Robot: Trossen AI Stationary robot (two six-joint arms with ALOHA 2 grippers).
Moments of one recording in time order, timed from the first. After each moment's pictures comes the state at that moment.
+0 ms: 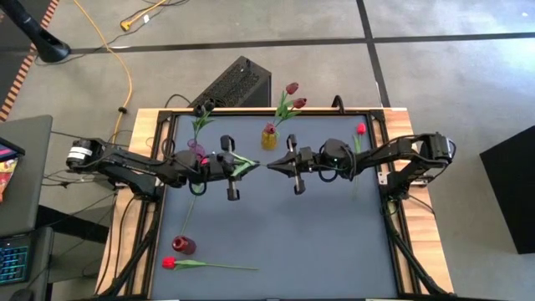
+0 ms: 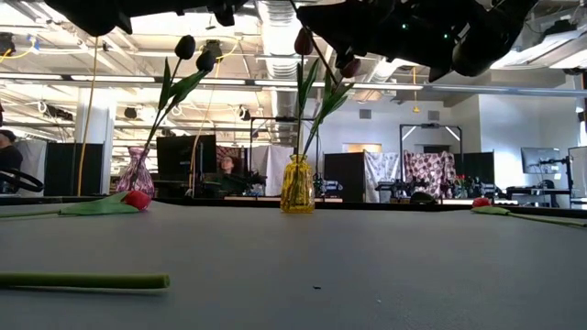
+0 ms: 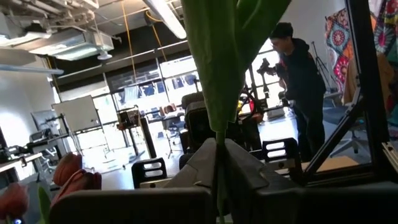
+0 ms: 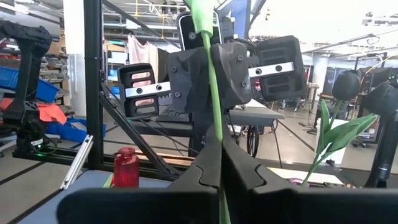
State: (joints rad) left arm -0.04 1.29 0.62 0.96 -0.14 0.28; right arm -0.11 1.56 0.71 1.08 -0.25 -0.03
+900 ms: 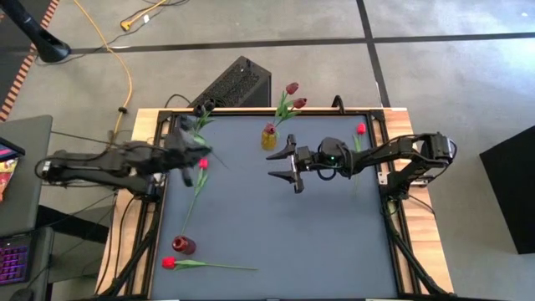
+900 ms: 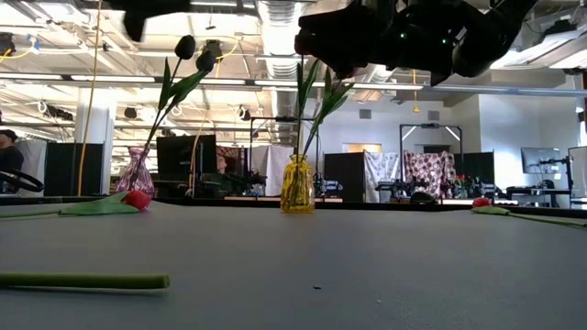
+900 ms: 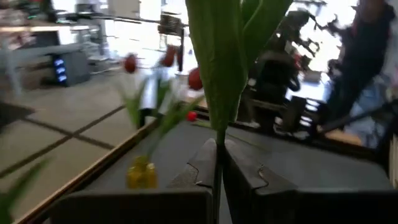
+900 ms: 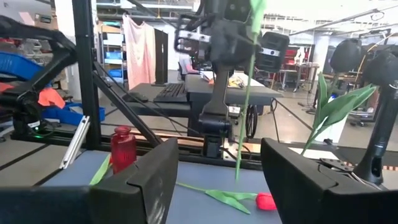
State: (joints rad) left arm -0.04 0.56 0.62 -0.12 -0.40 -0.15; right arm -0.13 1.56 0.71 0.98 -0.26 -0.03
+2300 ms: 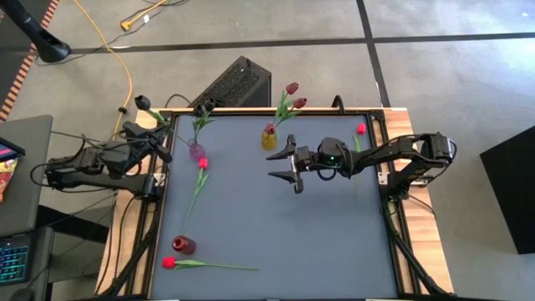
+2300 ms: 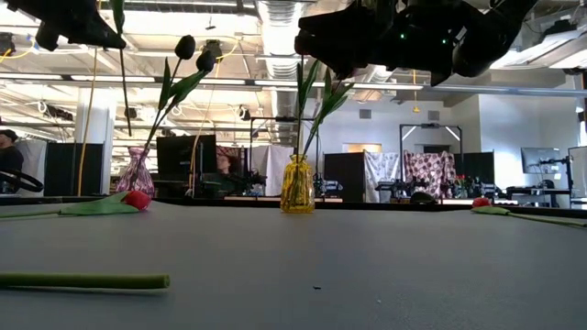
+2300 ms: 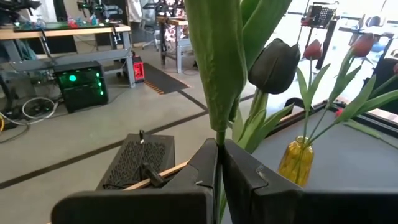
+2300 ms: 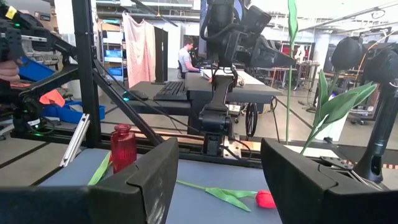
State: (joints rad) left arm -0.04 0.26 0.68 -0.70 -0.98 -0.29; right arm -0.13 1.56 0.71 0.98 -0.26 -0.03
